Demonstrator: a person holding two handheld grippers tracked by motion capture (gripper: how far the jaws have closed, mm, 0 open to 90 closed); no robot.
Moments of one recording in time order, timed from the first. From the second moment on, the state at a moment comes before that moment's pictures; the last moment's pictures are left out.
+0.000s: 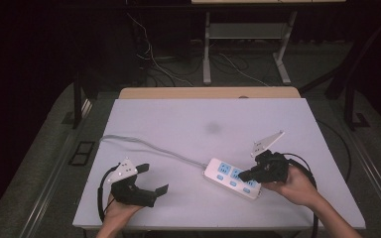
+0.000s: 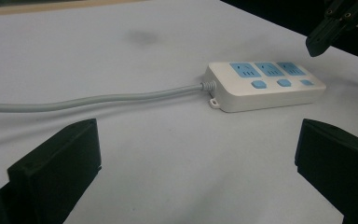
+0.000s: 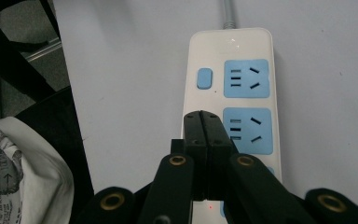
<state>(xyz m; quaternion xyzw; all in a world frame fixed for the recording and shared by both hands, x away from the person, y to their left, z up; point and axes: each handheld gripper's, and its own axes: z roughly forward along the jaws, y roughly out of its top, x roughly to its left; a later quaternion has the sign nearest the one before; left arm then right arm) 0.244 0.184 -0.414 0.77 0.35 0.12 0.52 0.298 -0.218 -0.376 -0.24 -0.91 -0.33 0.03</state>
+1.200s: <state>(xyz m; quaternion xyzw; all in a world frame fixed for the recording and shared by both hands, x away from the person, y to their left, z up) 0.244 0.185 -0.413 0.77 0.34 0.12 0.52 0.312 -0.194 -0.400 -0.22 -0.92 -0.31 0.05</state>
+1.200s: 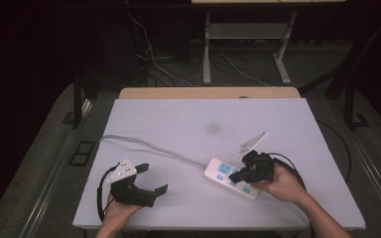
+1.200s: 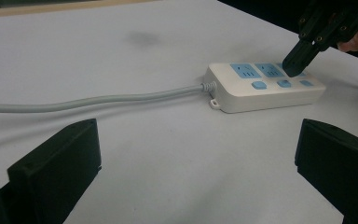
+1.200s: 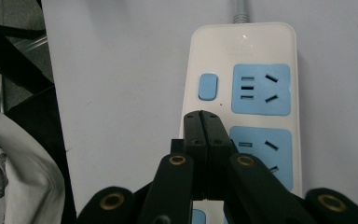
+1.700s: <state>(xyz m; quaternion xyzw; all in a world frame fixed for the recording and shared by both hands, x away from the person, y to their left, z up) 0.244 0.184 -0.414 0.77 0.34 0.12 0.52 0.311 -0.193 -0.406 -0.22 -0.92 -0.30 0.05</state>
